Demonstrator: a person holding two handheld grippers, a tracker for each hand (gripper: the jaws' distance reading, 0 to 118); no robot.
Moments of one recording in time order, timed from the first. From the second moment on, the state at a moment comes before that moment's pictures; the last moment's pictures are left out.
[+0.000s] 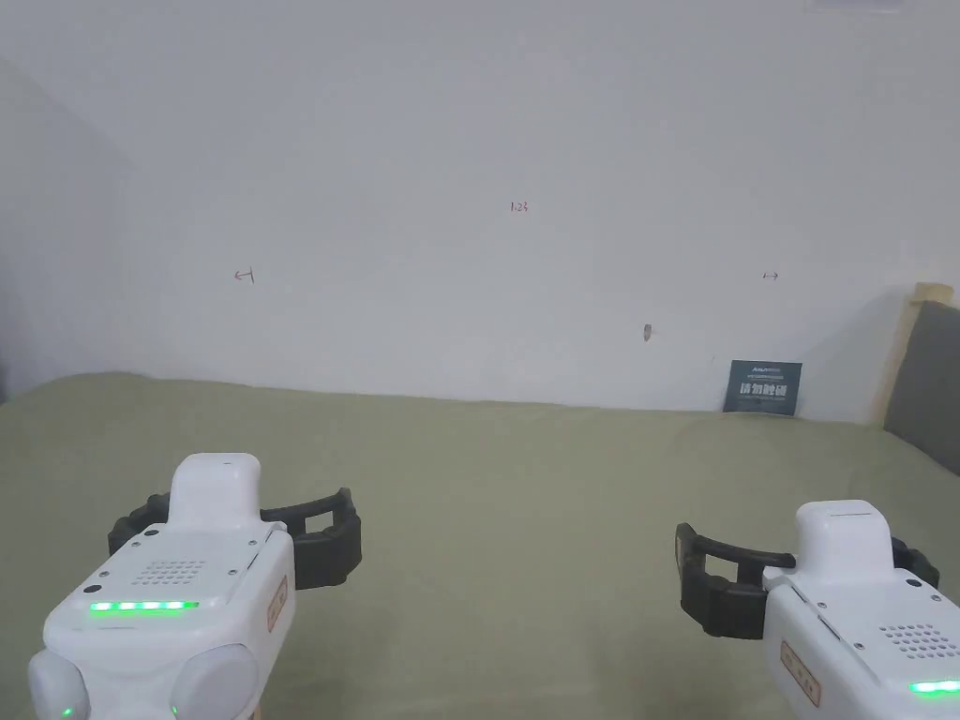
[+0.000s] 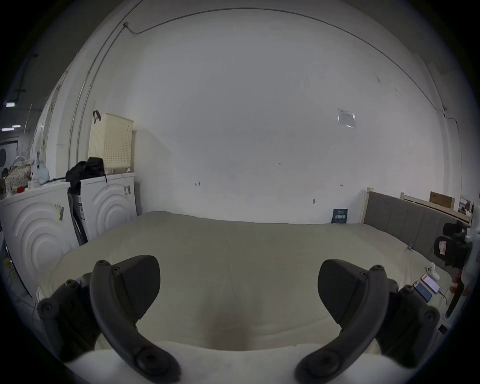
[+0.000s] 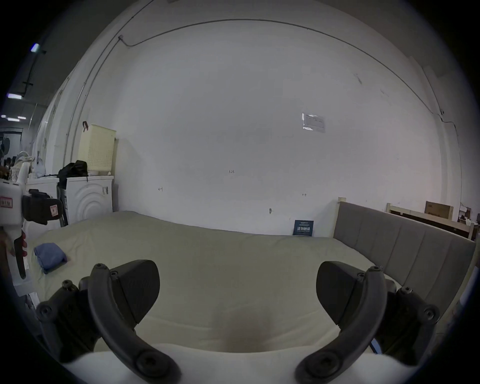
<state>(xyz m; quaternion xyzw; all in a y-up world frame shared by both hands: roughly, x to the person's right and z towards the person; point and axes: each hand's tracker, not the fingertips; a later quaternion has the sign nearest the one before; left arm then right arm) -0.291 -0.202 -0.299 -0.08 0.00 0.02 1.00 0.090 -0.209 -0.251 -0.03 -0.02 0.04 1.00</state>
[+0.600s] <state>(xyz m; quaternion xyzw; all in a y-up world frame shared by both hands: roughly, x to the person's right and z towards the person) -0.290 -0.203 -0.294 -0.07 0.00 0.02 1.00 0.096 -0.209 -0.254 -0.04 -0.05 0.01 1.00</state>
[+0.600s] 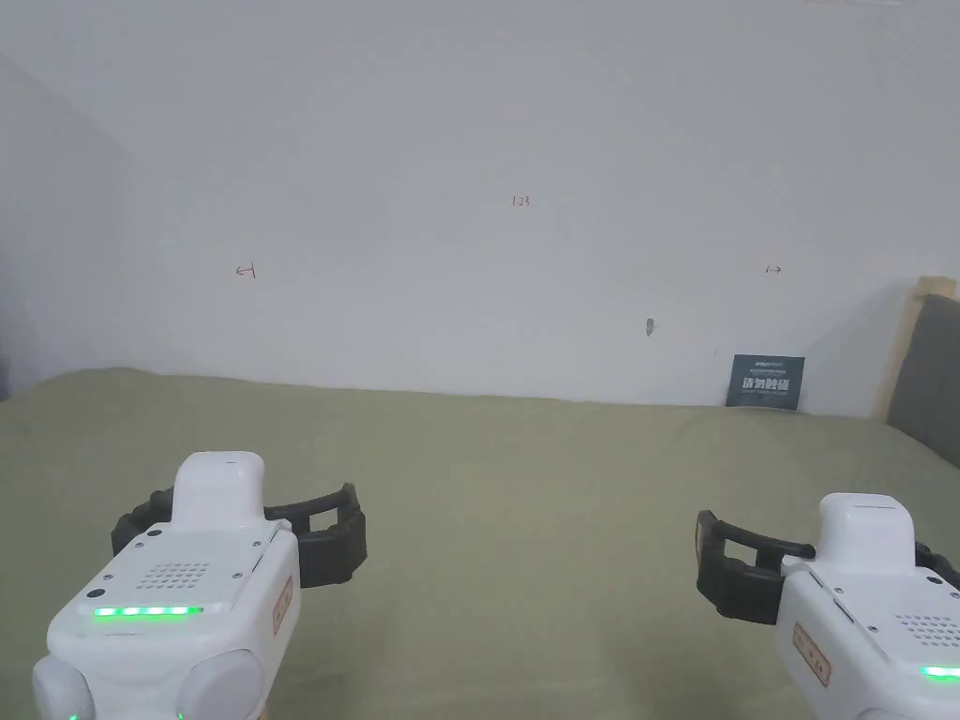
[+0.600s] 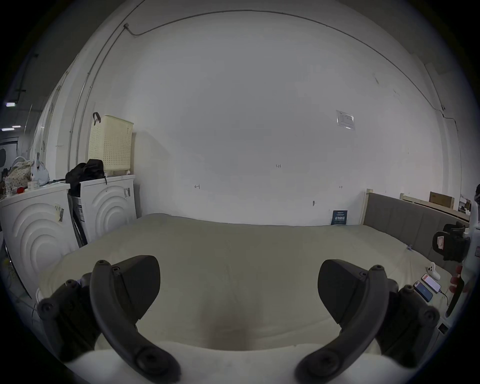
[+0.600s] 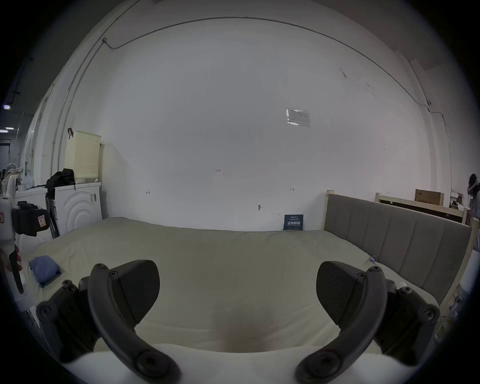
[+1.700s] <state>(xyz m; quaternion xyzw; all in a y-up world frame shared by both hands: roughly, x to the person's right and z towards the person) -0.287 -0.207 -0.292 -0.07 -0.01 0.02 1.00 0.093 -0.211 -0.264 -0.08 -0.07 0.02 0.99</state>
